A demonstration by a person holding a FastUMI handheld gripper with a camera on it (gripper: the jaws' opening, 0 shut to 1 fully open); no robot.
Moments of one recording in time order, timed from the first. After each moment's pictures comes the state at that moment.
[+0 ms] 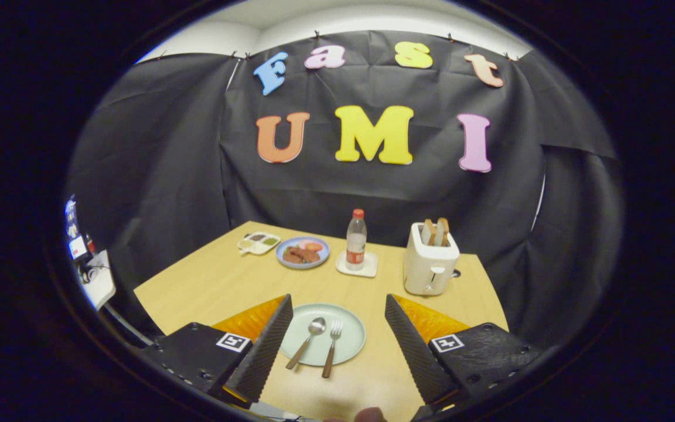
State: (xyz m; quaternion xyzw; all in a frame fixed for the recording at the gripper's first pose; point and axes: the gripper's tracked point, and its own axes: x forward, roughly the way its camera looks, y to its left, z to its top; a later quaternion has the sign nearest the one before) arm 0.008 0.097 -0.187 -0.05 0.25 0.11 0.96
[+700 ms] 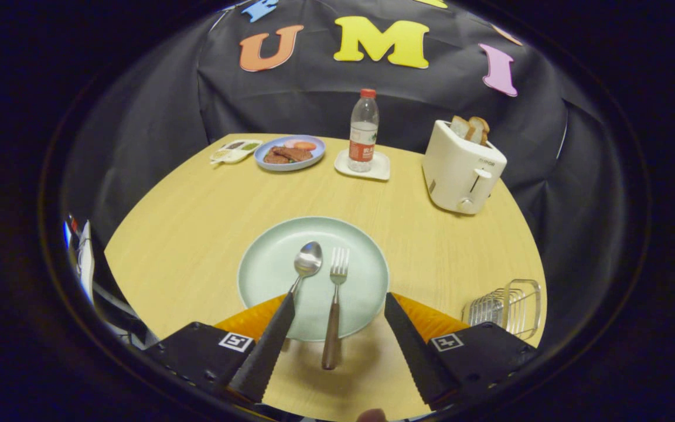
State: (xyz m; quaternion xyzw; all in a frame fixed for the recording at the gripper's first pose) arm 0.051 0.120 -0.358 -0.09 0.42 0.08 0.90
